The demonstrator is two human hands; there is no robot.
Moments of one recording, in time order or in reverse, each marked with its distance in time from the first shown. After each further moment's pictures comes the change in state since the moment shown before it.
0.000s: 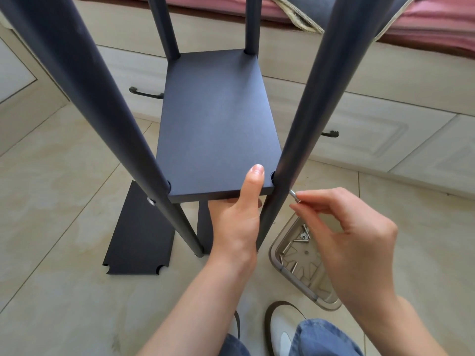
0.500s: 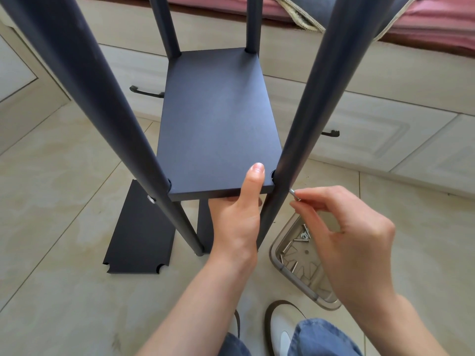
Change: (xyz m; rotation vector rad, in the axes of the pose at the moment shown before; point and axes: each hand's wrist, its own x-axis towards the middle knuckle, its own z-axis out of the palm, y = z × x) left_hand 0.001 0.001 0.000 0.005 0.008 0.001; right_hand 0.001 -0.001 0.002 -0.038 0.004 -0.015
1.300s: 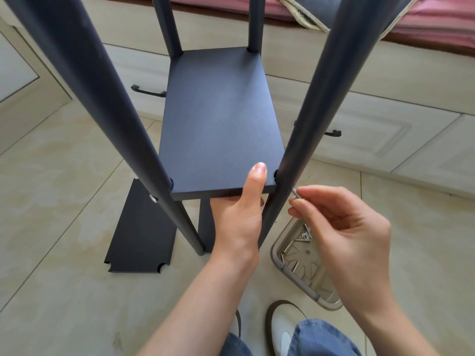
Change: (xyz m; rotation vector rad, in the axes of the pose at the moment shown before) left_hand 0.001 -0.001 -0.002 -0.004 -0.022 -0.007; right_hand -0.002 -0.012 0.004 0.544 0.013 0.494
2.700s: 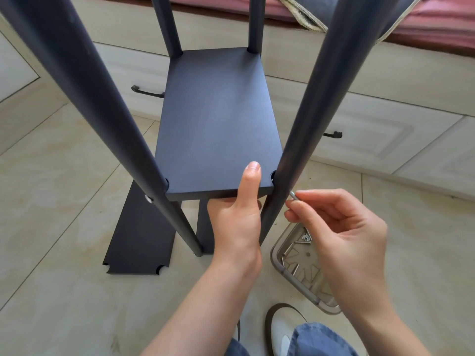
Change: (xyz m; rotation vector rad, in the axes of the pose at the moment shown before) left_hand -0.003 0.003 0.008 -0.051 0.136 -0.053; right_hand 0.002 -0.002 0.004 0.127 0.030 0.099
